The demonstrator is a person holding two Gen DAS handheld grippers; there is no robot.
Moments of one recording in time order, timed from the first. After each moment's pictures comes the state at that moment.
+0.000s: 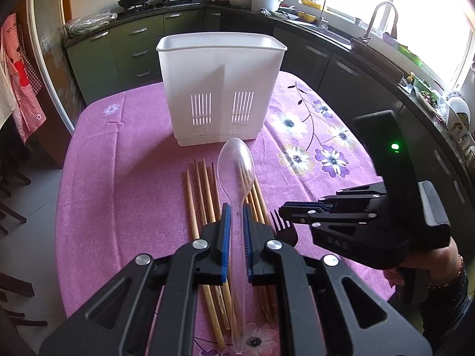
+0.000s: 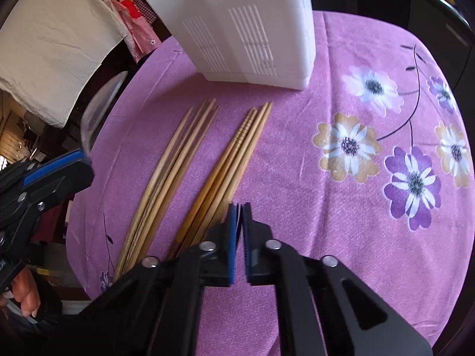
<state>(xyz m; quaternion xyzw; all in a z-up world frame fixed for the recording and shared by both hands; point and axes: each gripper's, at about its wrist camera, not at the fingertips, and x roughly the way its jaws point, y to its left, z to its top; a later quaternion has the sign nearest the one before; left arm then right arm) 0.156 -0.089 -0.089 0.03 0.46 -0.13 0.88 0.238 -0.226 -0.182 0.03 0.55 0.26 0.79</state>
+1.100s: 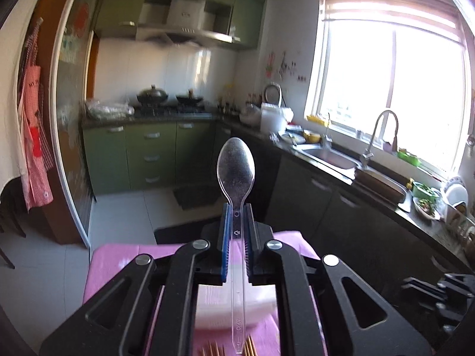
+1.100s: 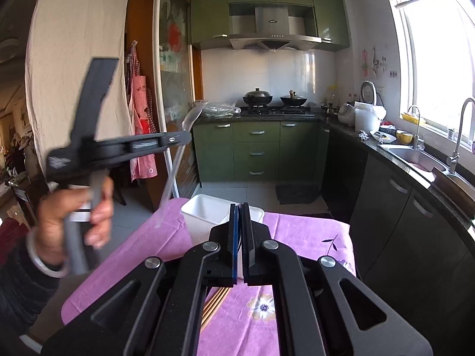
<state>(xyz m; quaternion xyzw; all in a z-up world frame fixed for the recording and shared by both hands) 0.258 -0.079 0.069 -0.04 0.20 -0.11 0.97 0.179 -0.289 0.047 -0.01 0.20 0.20 0.96</state>
